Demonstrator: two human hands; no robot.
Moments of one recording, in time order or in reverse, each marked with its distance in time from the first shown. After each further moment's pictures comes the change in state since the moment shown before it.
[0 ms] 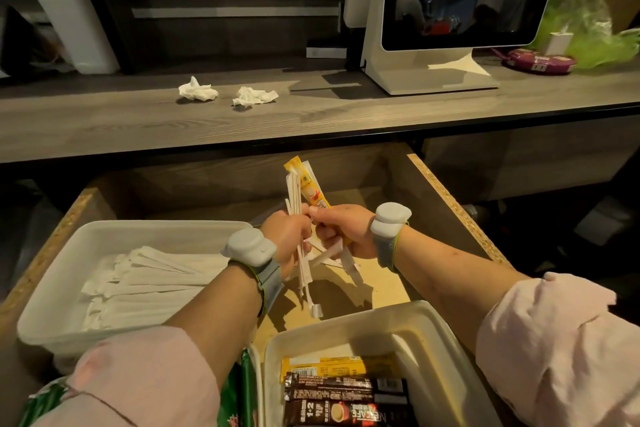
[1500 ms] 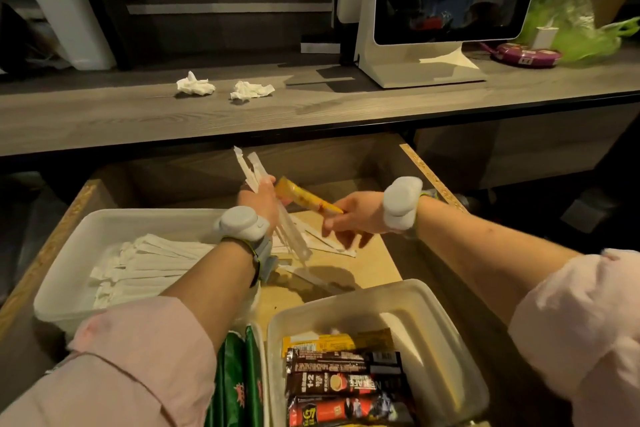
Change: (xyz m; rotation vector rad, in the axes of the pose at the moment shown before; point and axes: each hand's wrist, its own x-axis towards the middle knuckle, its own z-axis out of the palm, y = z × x) left_hand 0.005 0.027 -0.015 -0.085 0.308 0.118; right_hand -0.041 -0.033 -0.009 -0.798 0.005 0.035
